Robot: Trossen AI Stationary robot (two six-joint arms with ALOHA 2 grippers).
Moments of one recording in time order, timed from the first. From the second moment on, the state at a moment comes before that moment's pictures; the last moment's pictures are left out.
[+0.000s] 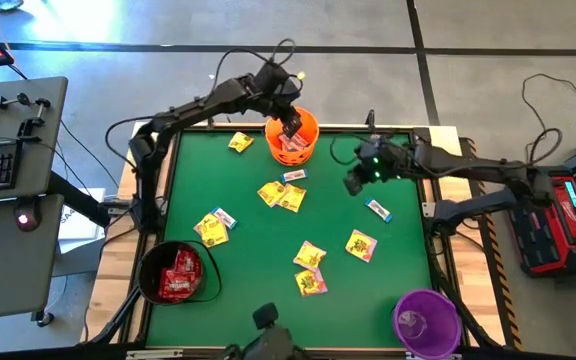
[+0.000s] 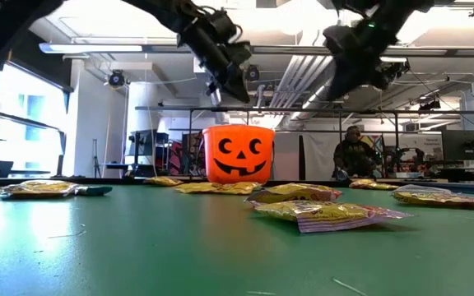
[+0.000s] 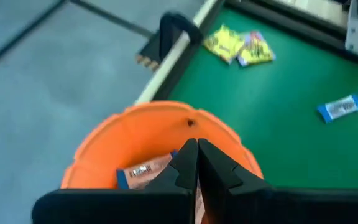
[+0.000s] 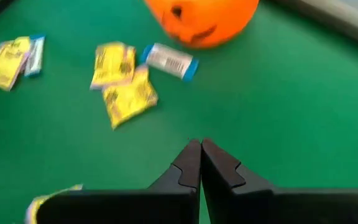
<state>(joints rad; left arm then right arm) 0.60 1.98 1.88 -0.67 0.14 0.06 -0.28 1.16 0.95 -0.66 0.13 0.53</state>
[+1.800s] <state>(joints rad) 0.52 1.34 0.85 0.03 0.13 -0.16 -0.39 1.38 0.68 -0.81 -0.05 0.43</state>
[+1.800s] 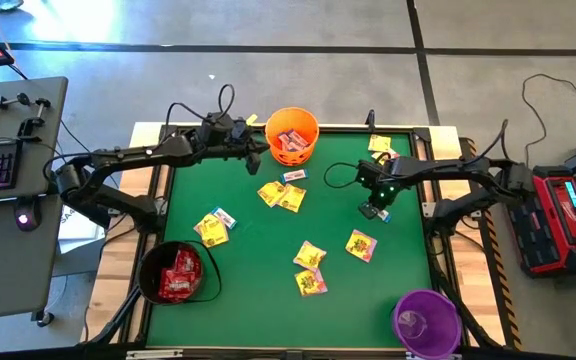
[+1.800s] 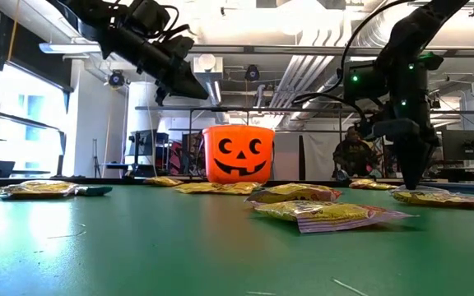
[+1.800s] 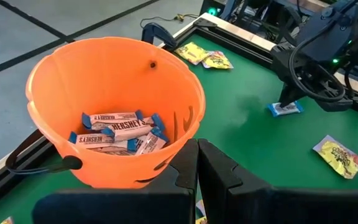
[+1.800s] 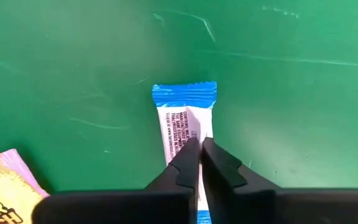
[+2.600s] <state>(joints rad) 0.52 1.33 0.85 0.10 0.15 -0.19 -0.38 1.35 0.98 -0.45 -0.04 0.42</state>
